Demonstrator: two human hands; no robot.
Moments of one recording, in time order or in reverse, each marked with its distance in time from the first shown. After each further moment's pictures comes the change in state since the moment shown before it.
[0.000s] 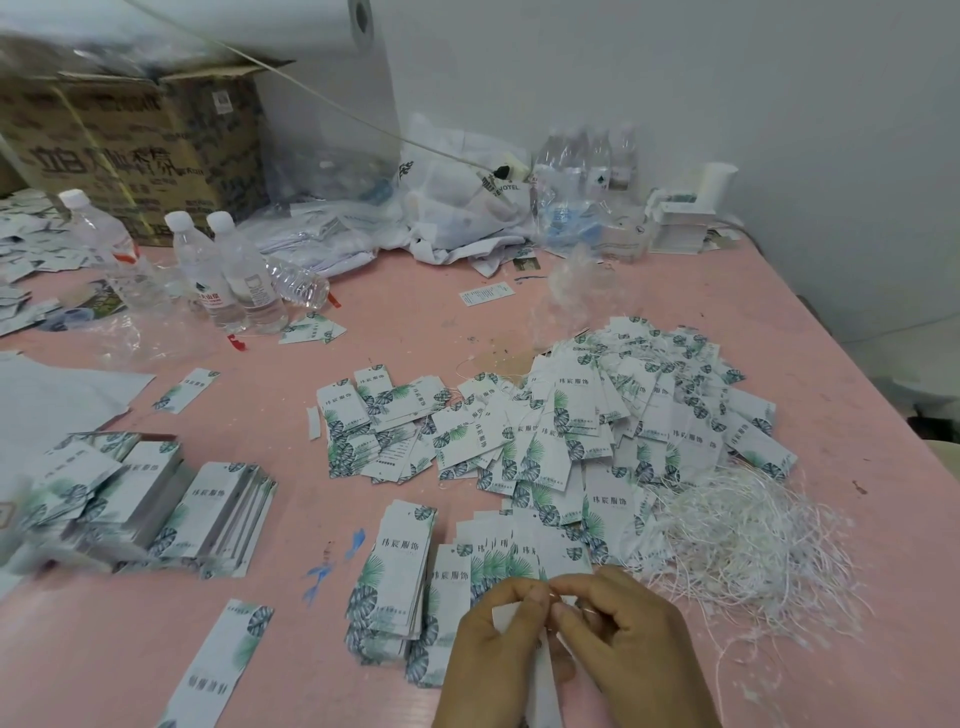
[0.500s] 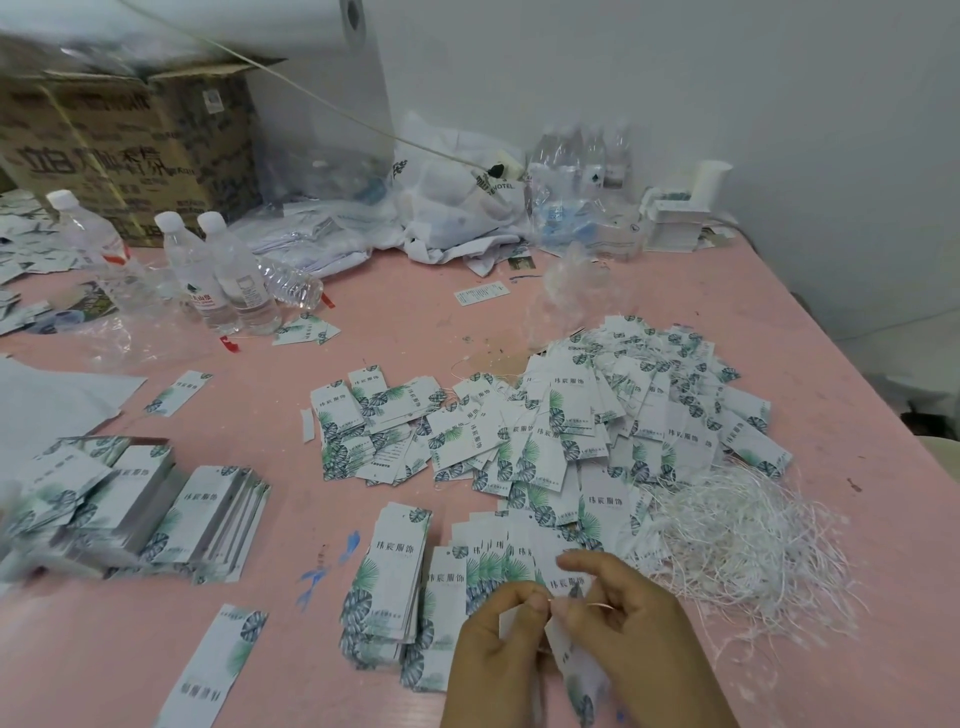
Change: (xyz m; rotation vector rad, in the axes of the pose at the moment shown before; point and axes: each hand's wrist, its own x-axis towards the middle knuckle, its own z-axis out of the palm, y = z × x) left_hand 0.006 -0.018 0.006 -0.158 0.004 0.025; right_hand 0.007 -0.001 -0.009 0.250 -0.130 0.333
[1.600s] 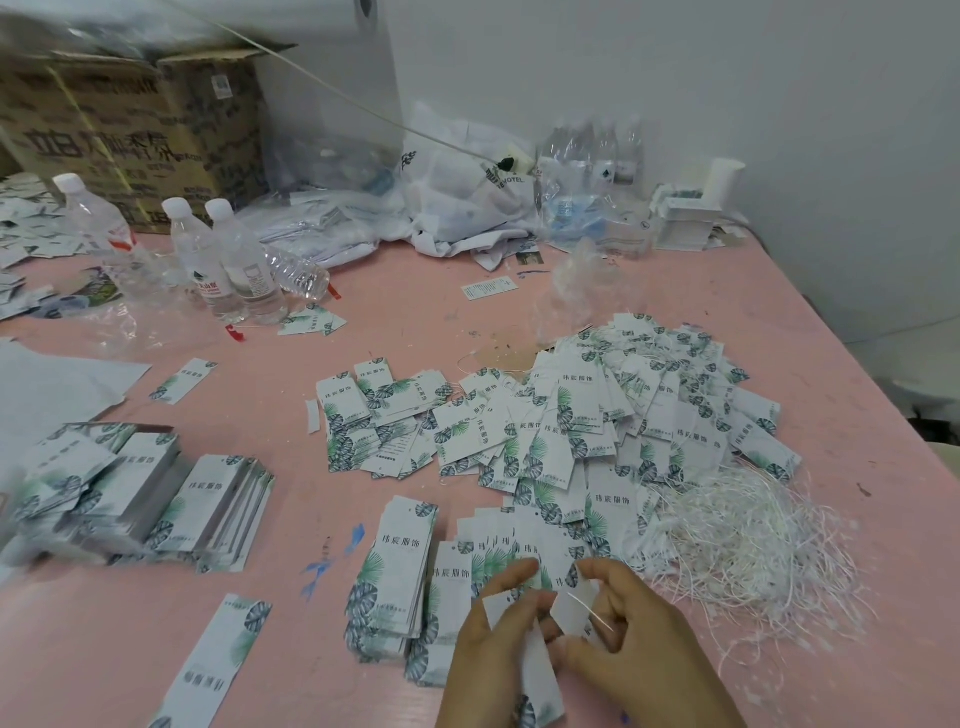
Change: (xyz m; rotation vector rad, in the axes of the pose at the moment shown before) left_hand 0.006 -0.001 -0.010 -0.143 0.031 -0.121; right_hand 0.003 0.010 -0.004 -0.262 -0.122 0.102
